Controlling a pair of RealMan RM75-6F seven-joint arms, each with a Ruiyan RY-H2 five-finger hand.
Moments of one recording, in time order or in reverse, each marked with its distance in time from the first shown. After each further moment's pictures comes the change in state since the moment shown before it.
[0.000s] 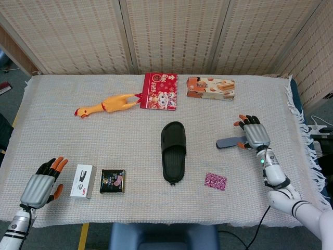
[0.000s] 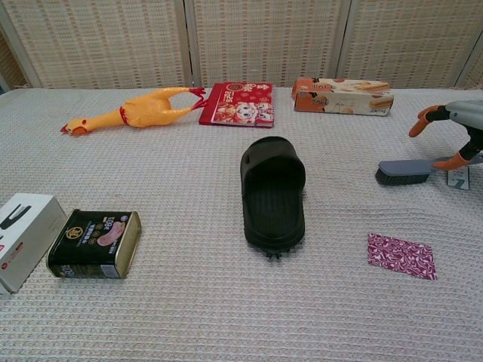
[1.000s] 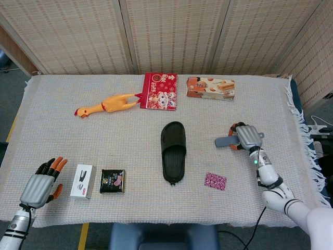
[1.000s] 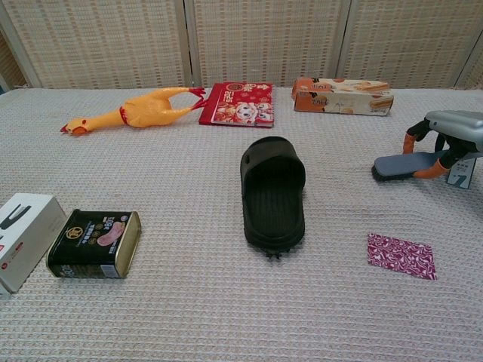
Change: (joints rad) left arm -0.003 0.000 0.002 0.006 -0.008 -0.011 -0.007; right arm 0.029 -0.078 -0.036 0.096 -0.048 0.022 0.094
